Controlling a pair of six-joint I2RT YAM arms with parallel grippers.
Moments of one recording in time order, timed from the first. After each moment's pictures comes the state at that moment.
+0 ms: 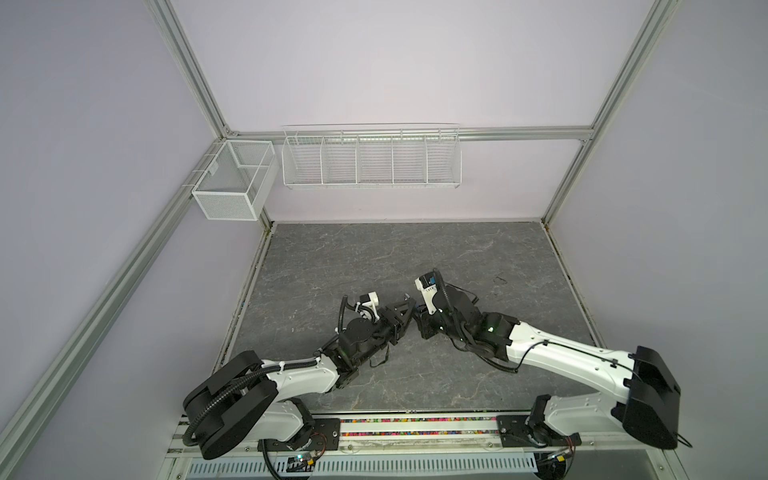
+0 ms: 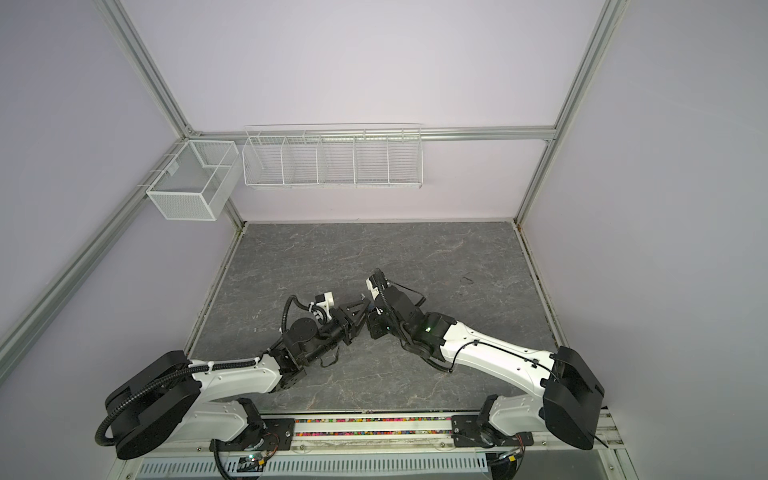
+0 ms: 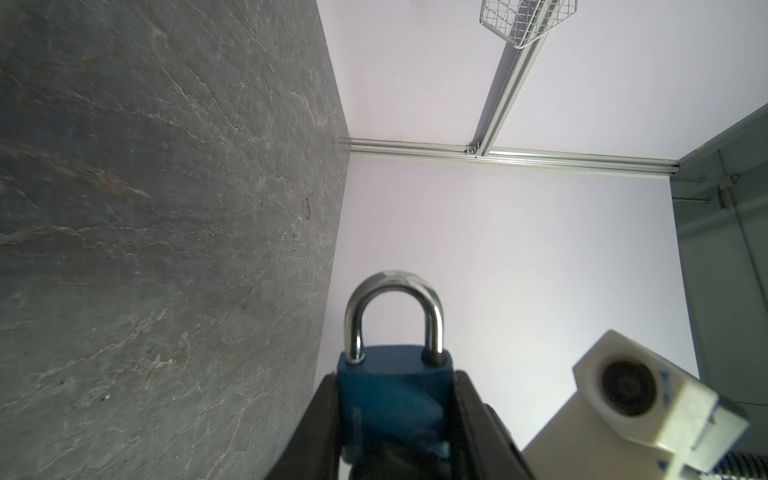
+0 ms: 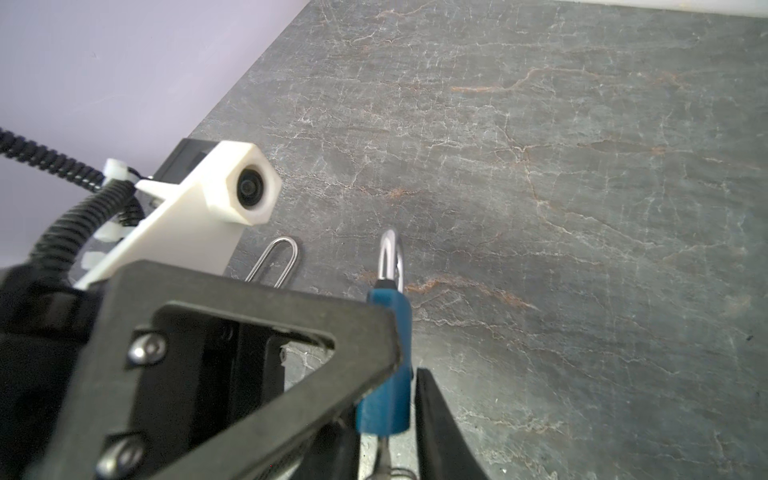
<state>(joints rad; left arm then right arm) -0.92 1.33 0.36 0.92 -0.02 -1.62 0.99 1.32 0.92 -0.23 0.17 0.43</state>
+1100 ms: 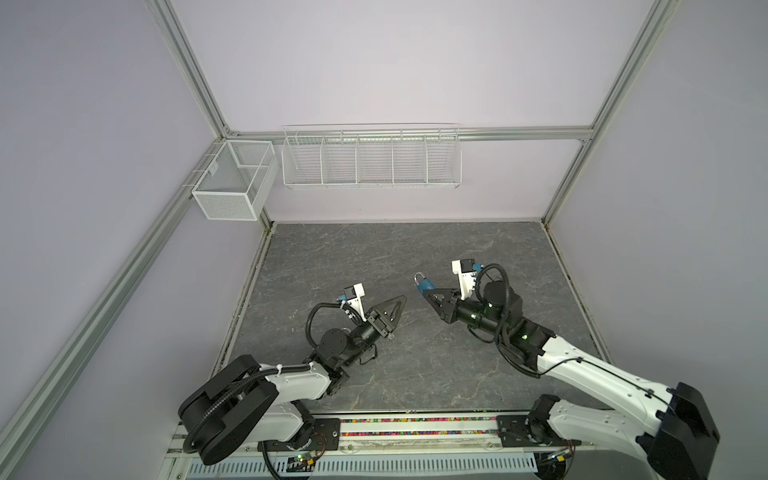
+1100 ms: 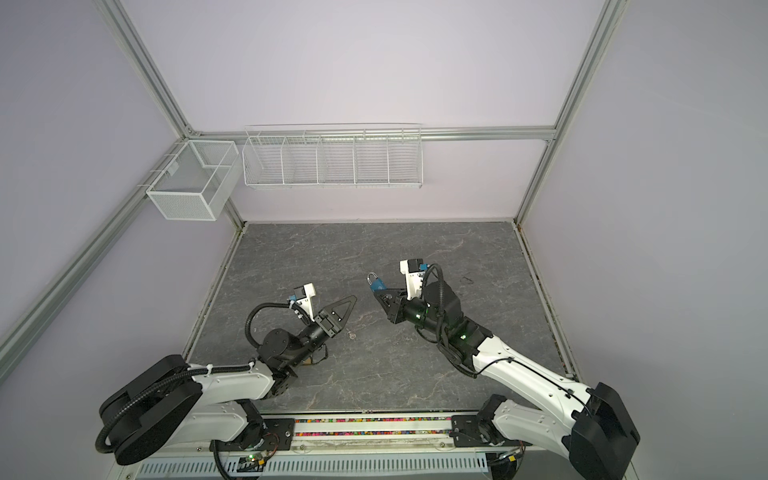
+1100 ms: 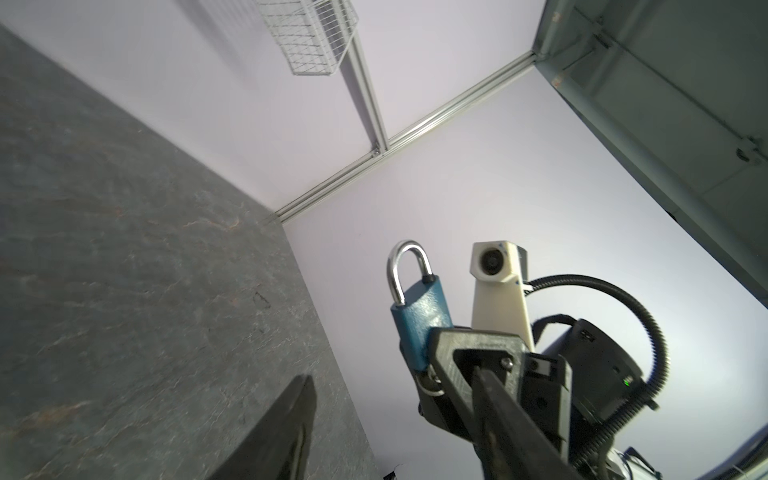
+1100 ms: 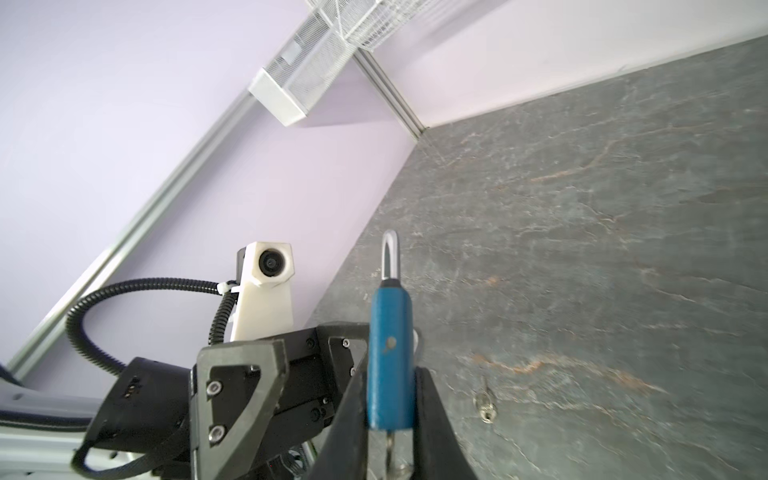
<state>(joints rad) -0.83 1.26 0.24 1.34 0.09 -1.03 0.76 1.09 0.69 0.24 -0.25 0.73</state>
